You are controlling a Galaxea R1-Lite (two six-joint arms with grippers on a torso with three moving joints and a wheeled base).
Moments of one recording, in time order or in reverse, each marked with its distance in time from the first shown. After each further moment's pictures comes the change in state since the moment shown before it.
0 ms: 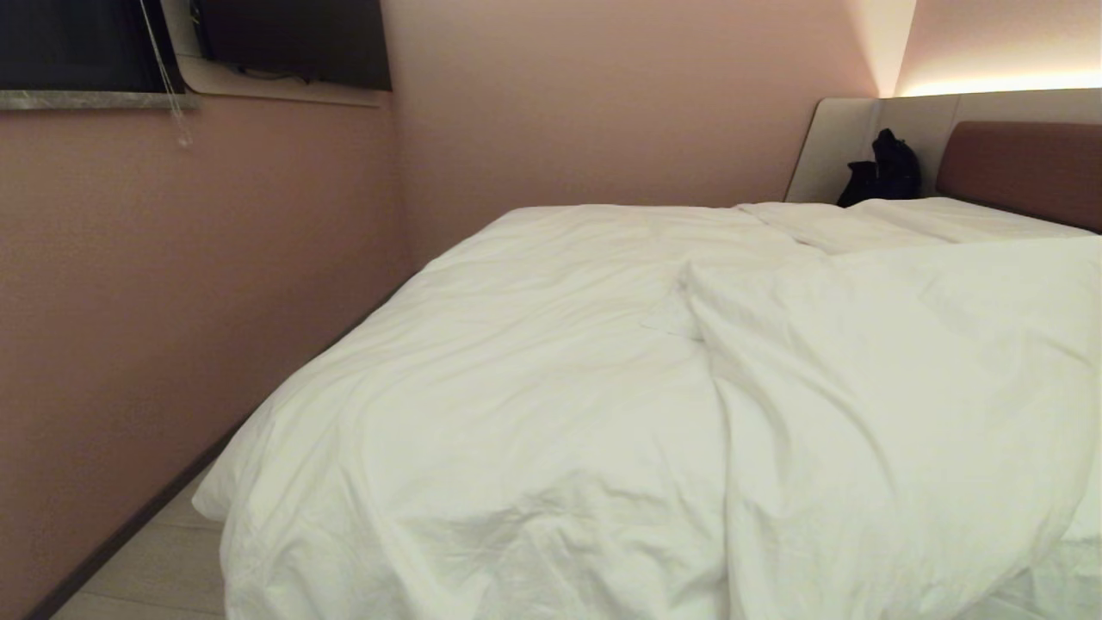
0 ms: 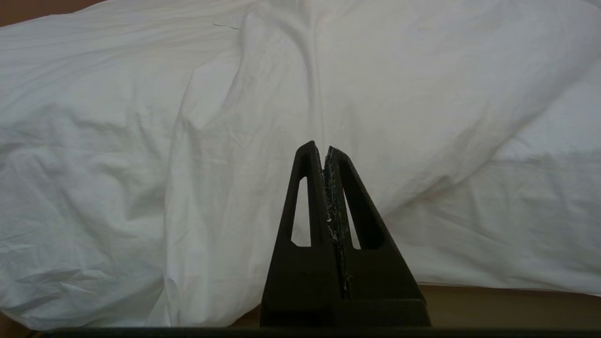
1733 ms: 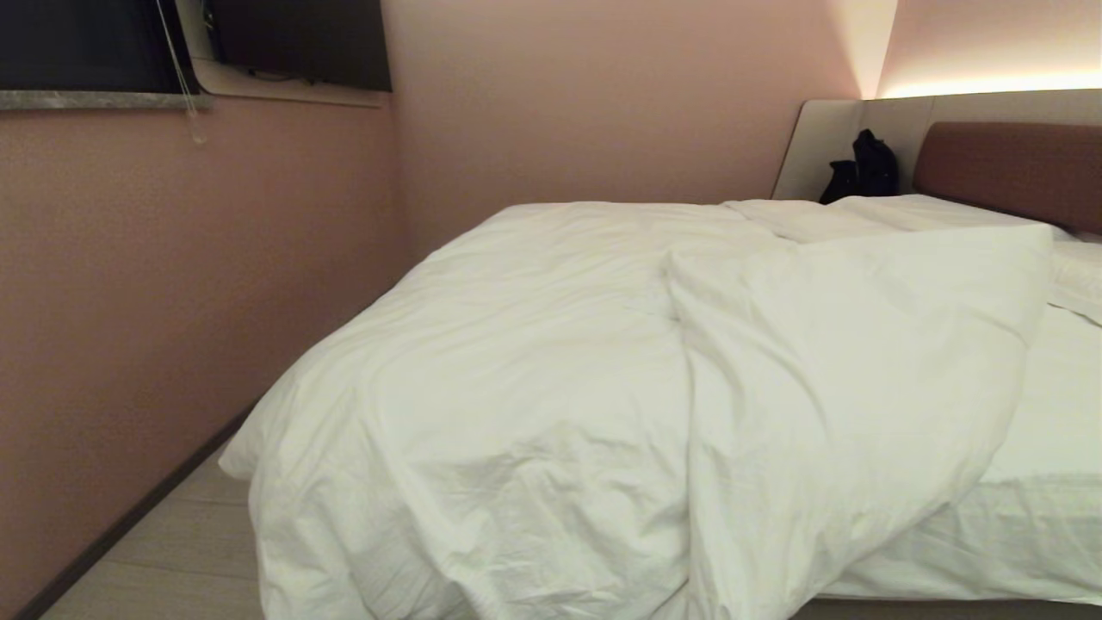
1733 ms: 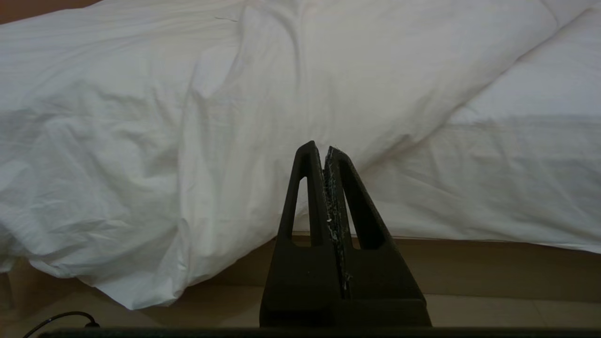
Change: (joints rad) left arm -0.001 0.000 0.000 0.000 0.000 -0.008; right arm 0.000 0.000 0.000 0.000 0.001 0.000
